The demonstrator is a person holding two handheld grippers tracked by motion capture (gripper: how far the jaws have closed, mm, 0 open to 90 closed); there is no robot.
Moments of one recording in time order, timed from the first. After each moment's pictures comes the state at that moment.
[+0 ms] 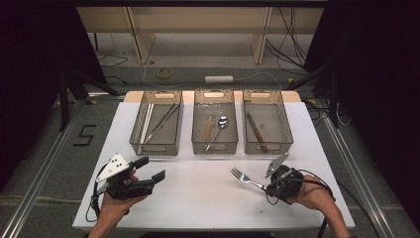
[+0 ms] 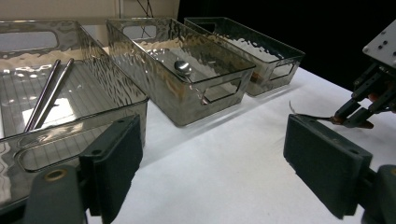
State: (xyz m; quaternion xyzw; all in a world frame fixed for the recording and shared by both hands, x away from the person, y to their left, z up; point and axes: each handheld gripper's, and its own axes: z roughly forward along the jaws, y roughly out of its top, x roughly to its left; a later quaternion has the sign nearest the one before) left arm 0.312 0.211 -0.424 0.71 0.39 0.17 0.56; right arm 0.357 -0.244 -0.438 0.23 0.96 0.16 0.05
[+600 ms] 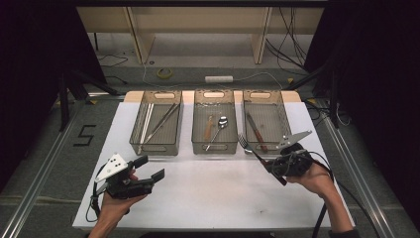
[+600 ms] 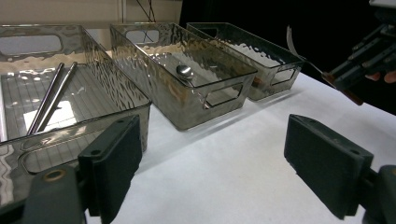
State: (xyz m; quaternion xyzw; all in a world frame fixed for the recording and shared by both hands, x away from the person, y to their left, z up) left arm 0.313 0.212 -0.424 0.70 0.39 0.18 0.57; right arm 0.386 -0.262 -0.396 0.31 0.90 0.30 0.07
